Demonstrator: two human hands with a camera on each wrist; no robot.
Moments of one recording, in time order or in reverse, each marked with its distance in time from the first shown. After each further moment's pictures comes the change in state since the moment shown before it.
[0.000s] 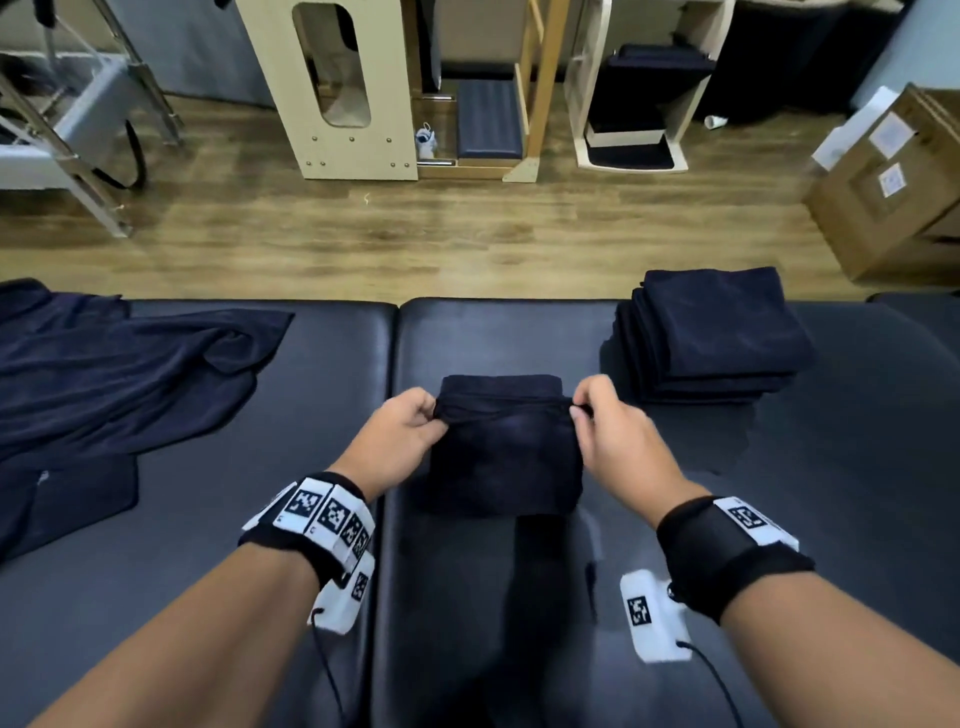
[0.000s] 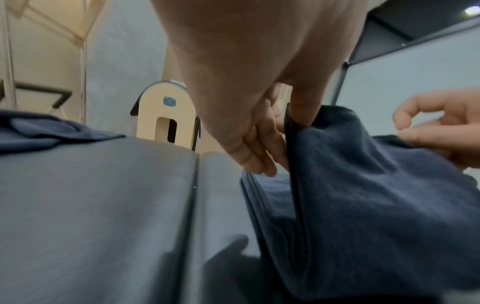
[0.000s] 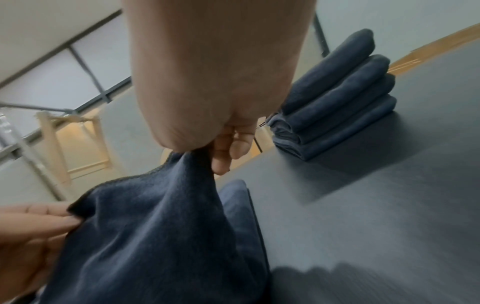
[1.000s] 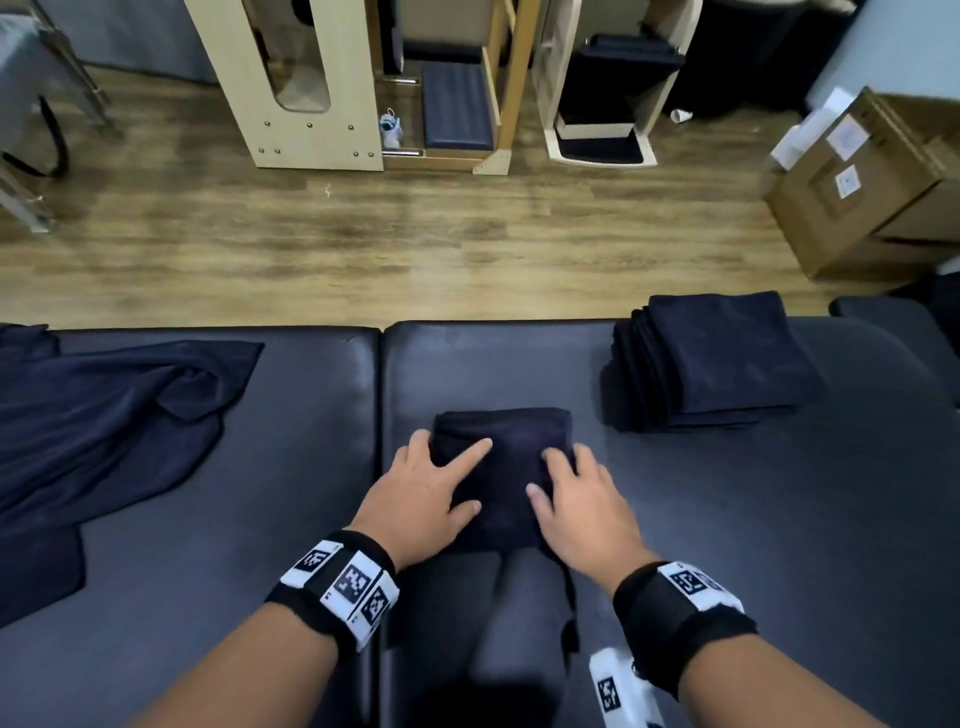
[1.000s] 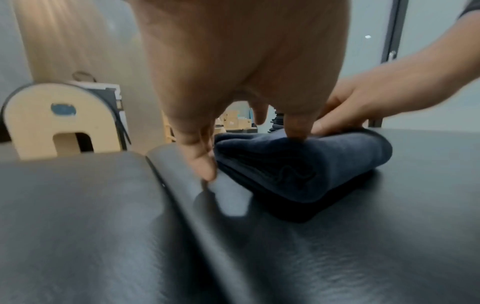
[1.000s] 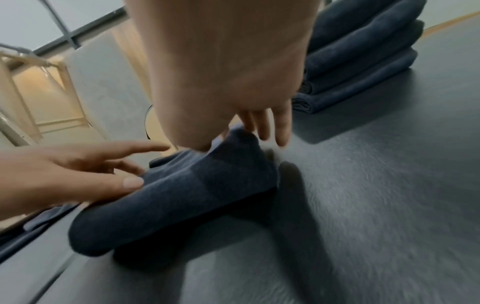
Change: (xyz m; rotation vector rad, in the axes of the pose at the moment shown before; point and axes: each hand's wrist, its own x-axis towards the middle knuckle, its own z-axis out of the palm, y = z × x) left_hand 0.025 -0.019 0.014 0.834 -0.221 0.188; right_hand 0.015 -0.007 0.069 -0.294 -0.190 0.283
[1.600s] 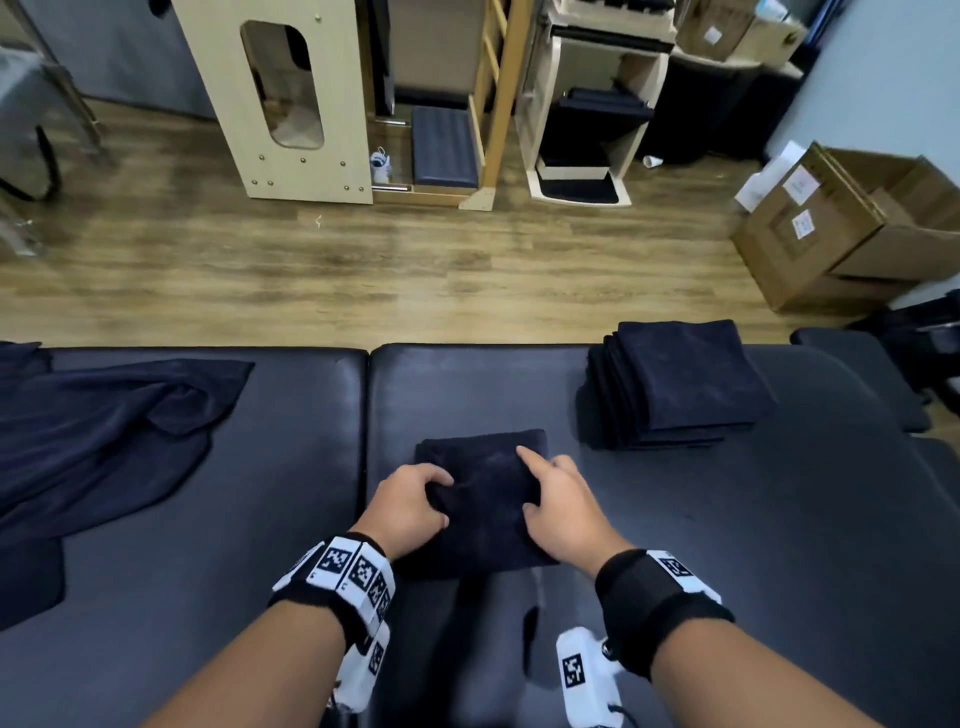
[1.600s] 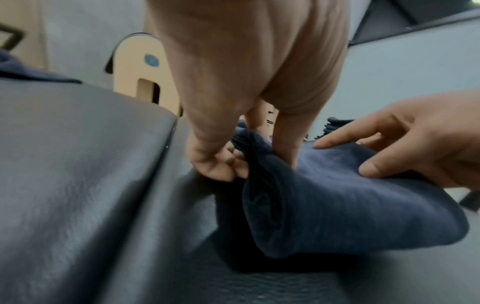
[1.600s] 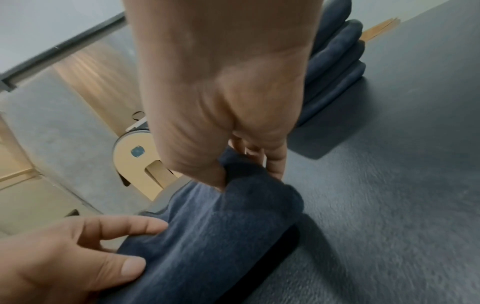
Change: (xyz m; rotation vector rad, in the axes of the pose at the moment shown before) left_hand 0.011 0.004 0.002 -0.538 -0.017 -0.296; right_hand 0.006 -0.004 -0.024 0.318 -0.120 0.042
